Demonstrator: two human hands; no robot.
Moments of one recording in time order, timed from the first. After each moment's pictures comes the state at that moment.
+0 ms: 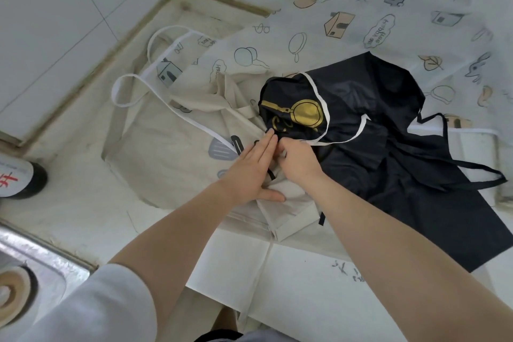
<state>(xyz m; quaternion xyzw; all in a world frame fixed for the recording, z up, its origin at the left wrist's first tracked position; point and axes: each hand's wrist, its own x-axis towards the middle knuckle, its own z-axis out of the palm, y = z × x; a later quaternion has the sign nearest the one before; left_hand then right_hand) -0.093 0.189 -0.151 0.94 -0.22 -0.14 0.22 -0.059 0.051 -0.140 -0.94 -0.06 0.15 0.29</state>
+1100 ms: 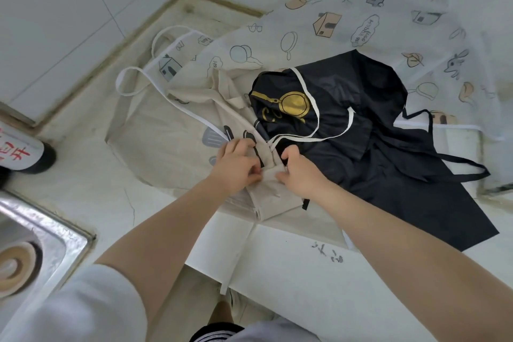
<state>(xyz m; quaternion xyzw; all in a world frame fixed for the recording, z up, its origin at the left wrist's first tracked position) -0.119 0.178 -0.147 0.97 -0.10 -0.14 0.19 -0.102 0.007 -0.129 -0.93 -0.09 0.26 0.25</state>
